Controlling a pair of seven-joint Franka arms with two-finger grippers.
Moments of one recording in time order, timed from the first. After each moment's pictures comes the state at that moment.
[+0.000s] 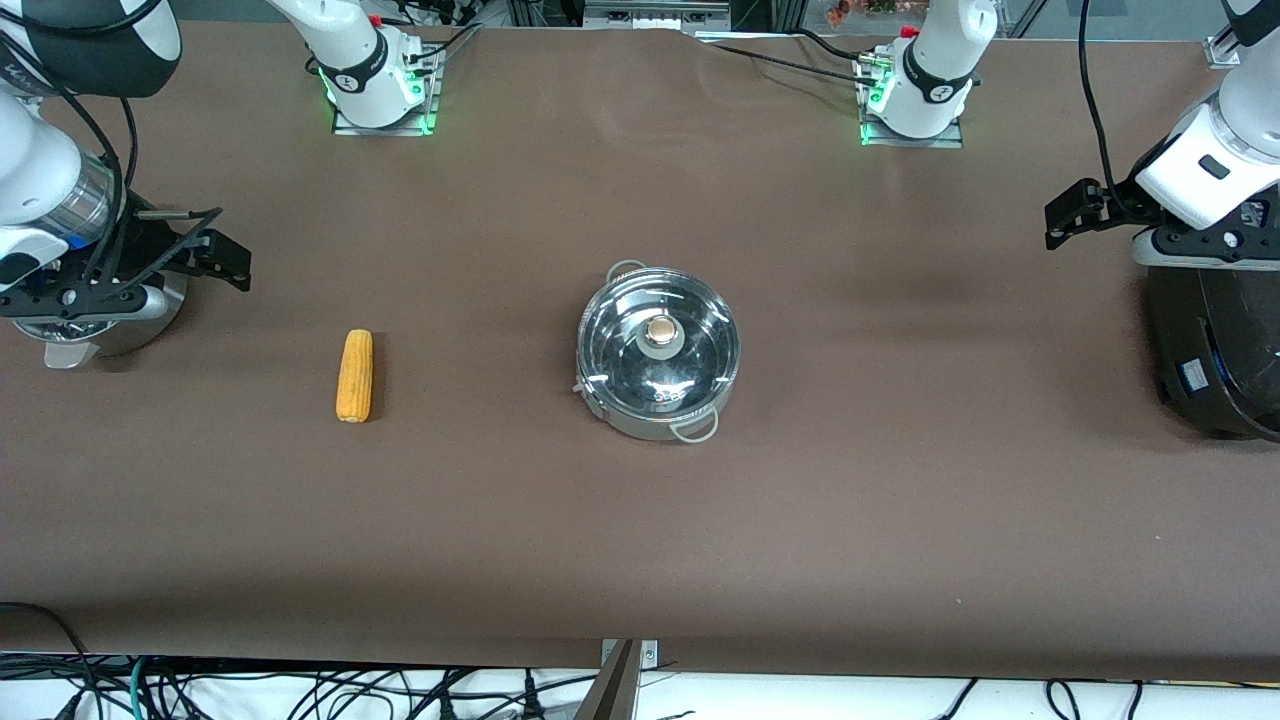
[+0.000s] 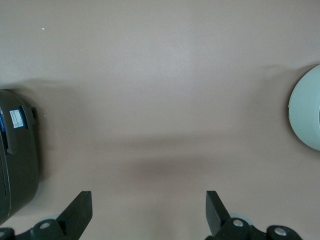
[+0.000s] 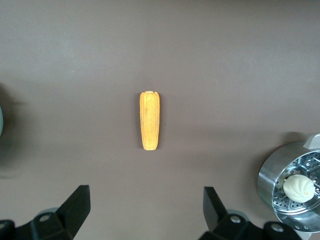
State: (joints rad) left arm -0.07 -0.06 0.01 -1.73 0.03 1.62 -0.02; right arm 0.03 0.10 0.08 -1.61 -0.06 1.67 0.05
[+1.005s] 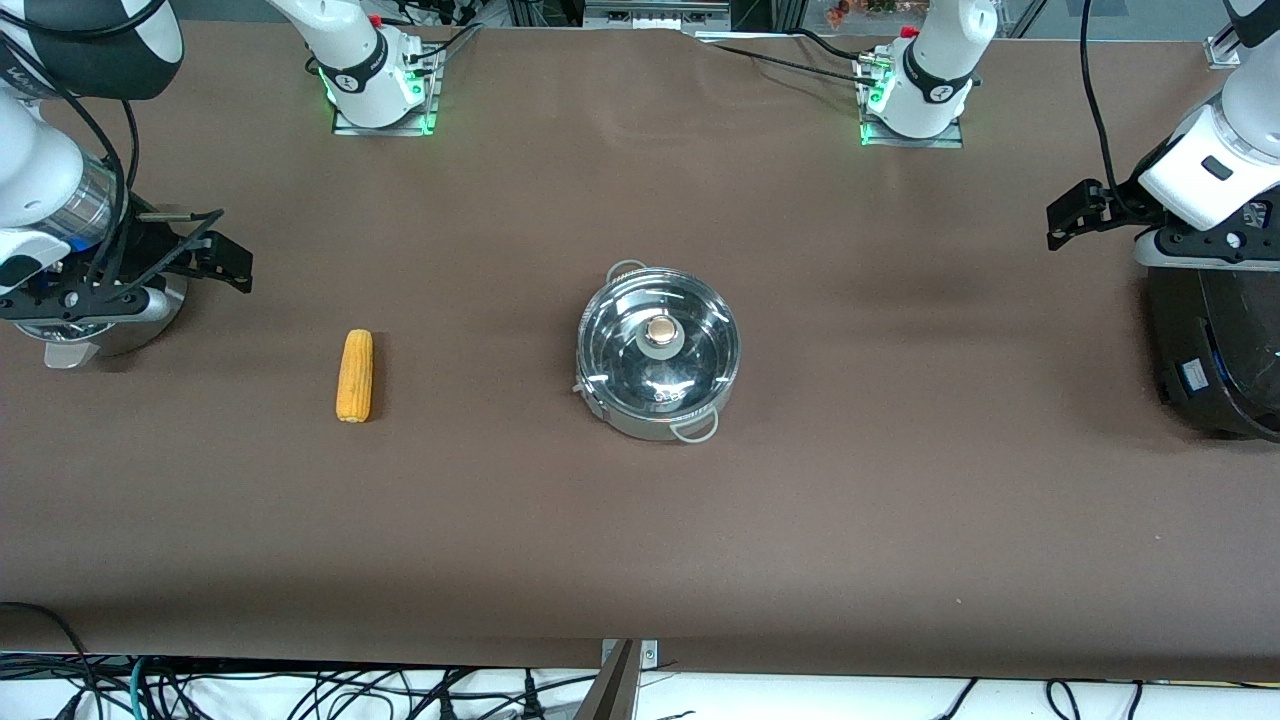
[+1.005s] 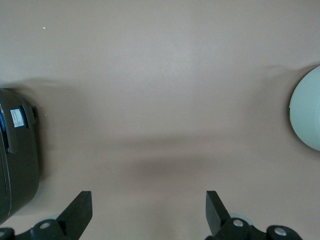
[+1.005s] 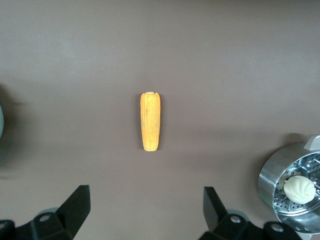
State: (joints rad) left arm -0.07 -0.06 0.01 -1.73 0.03 1.62 -0.02; right arm 0.03 0.10 0.08 -1.60 -0.06 1.66 0.05
